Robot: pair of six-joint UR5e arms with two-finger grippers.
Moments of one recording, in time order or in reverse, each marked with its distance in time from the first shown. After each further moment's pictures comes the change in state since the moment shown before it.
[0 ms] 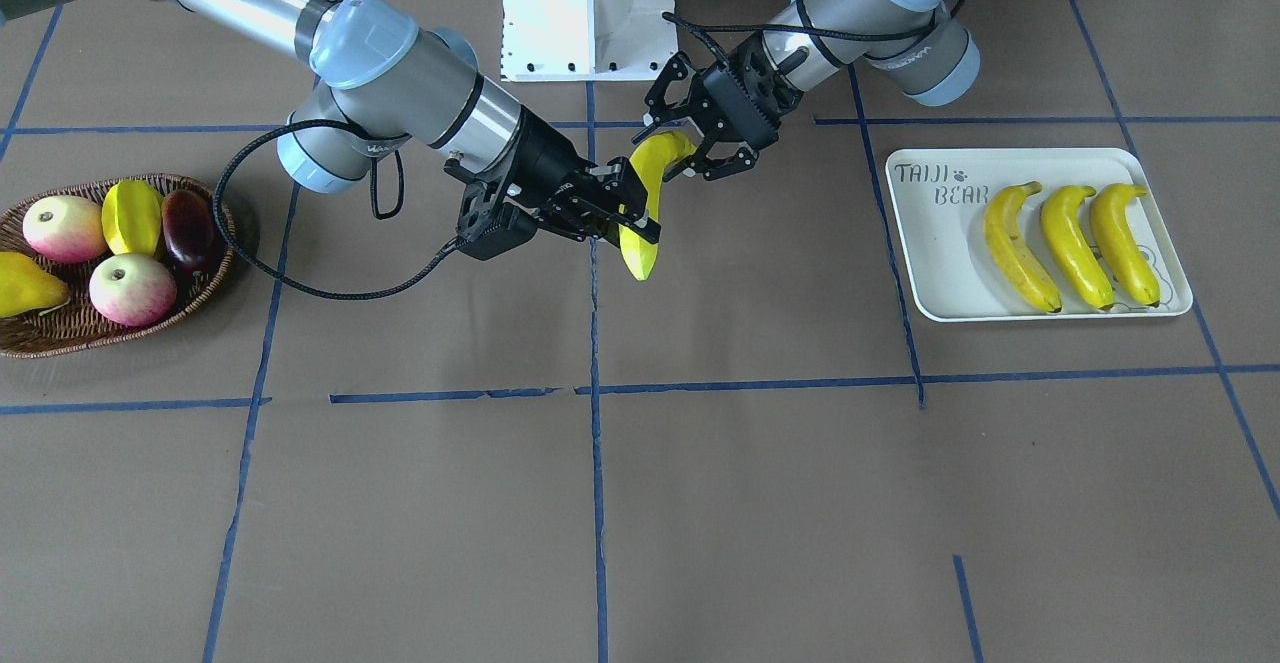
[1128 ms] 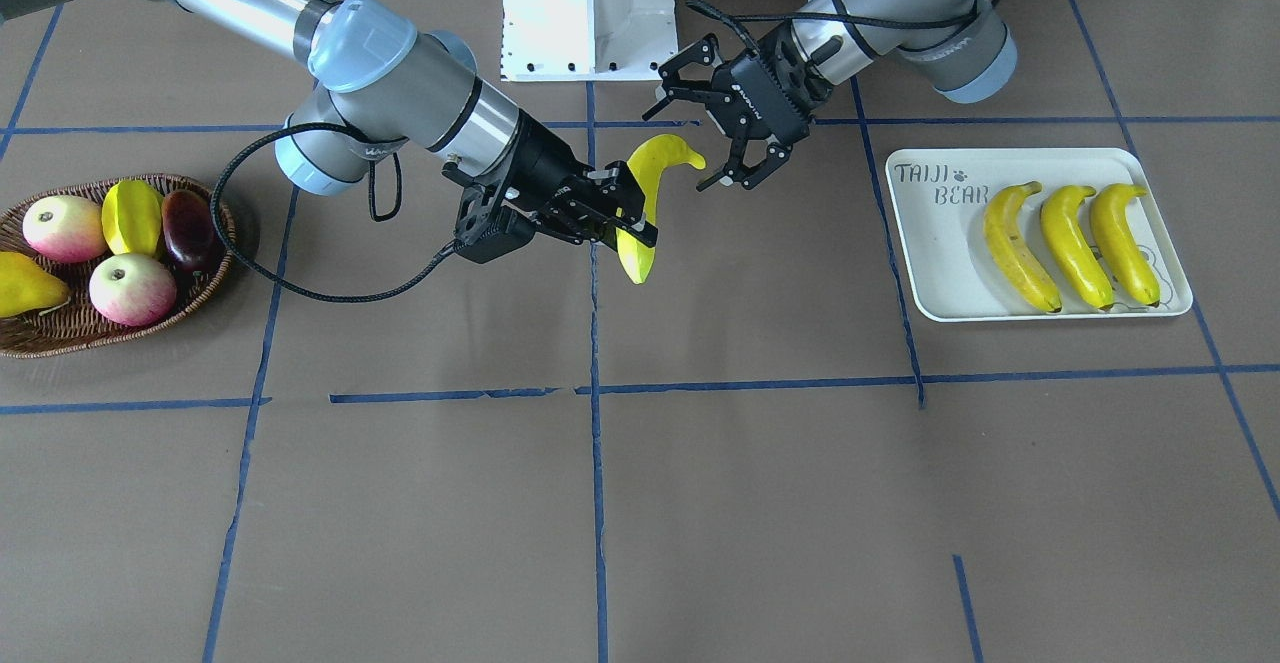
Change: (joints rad) left arm -0.045 0.000 -0.027 0.004 -0.030 0.001; right arm 0.002 -0.001 -0.004 -0.002 0.002 -0.004
